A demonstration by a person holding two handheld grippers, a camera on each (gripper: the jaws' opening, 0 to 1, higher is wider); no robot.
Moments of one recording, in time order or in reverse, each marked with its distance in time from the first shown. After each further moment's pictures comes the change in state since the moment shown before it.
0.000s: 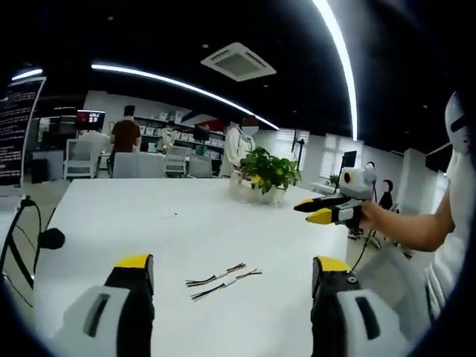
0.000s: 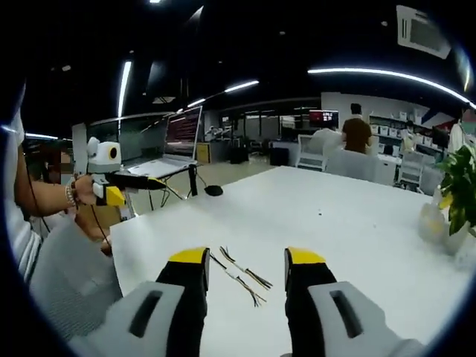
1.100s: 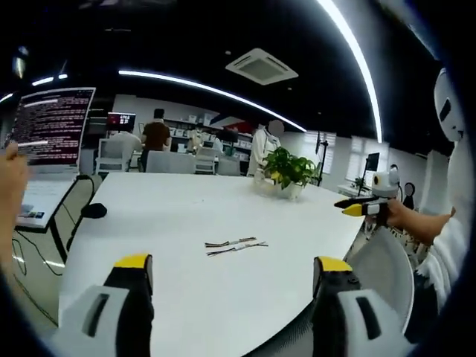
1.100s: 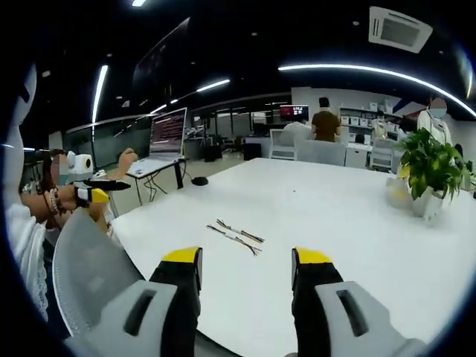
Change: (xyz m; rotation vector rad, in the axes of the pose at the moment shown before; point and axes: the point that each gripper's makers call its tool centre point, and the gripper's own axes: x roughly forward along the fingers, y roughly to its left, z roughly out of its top) left arm -0.100 -0.010 -0.052 -0.031 0.019 0.185; right arm -0.099 0.031 -0.048 0.070 0.040 -0.149
